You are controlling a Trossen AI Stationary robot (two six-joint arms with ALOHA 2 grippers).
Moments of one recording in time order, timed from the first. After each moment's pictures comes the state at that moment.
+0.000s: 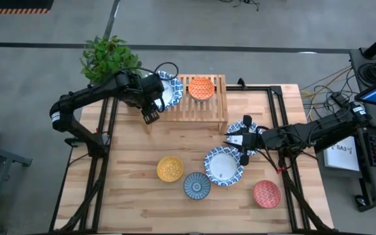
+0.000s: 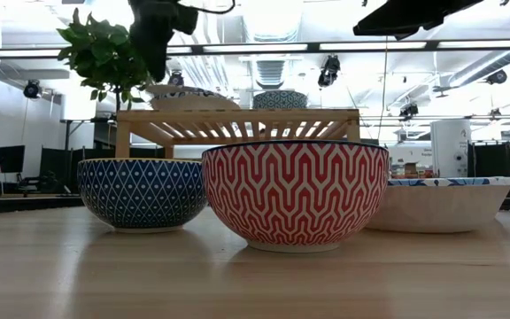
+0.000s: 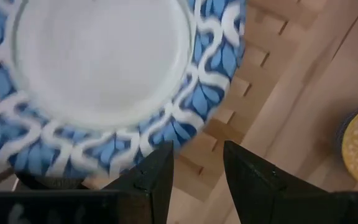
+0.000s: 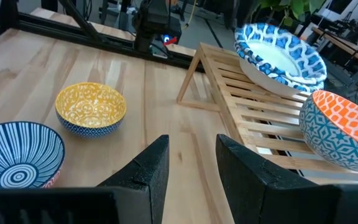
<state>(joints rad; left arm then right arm) 0.34 1.52 1.66 -1.44 -0.18 -0.11 0.29 0.93 0.66 -0.05 0.45 -0.17</state>
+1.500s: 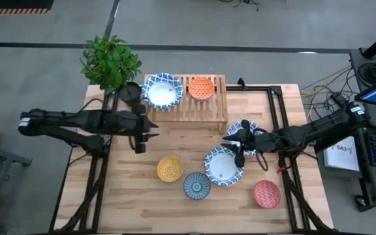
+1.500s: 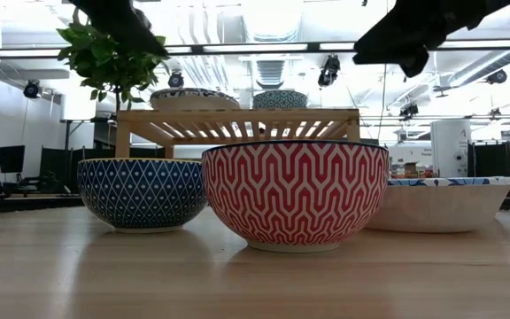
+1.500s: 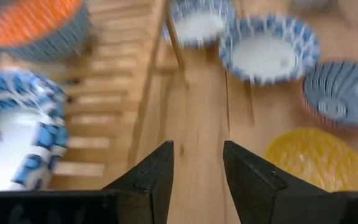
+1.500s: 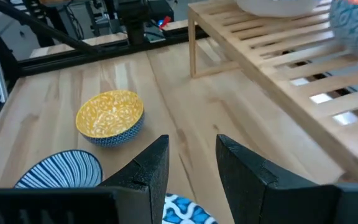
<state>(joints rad) -0.04 0.96 0.91 -0.57 -0.22 0.08 0.29 1.01 0.62 -0.02 0.45 0.31</state>
